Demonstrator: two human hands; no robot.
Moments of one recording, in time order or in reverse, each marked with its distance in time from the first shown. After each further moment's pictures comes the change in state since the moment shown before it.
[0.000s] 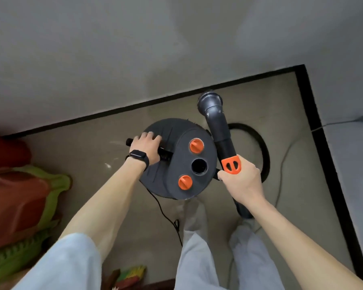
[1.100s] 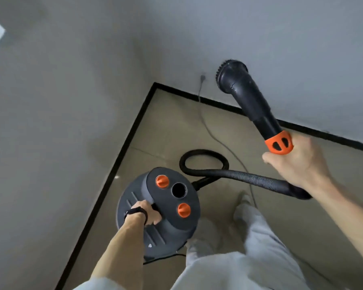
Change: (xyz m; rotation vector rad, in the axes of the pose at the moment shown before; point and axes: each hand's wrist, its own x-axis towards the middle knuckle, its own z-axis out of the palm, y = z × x) left_hand -0.093 0.245 -0.063 0.338 -0.505 0.127; right_hand -0.239 0.138 -0.265 0.166 0.787 0.402
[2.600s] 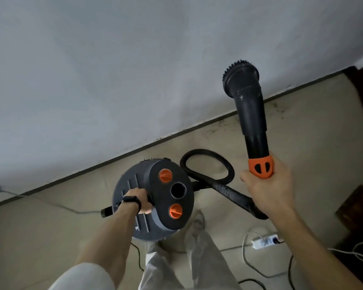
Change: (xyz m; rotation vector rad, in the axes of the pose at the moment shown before) left_hand -0.148 0.804 0.173 0.923 0.214 0.550; right_hand -0.011 0.547 -0.431 0.503 0.707 0.552
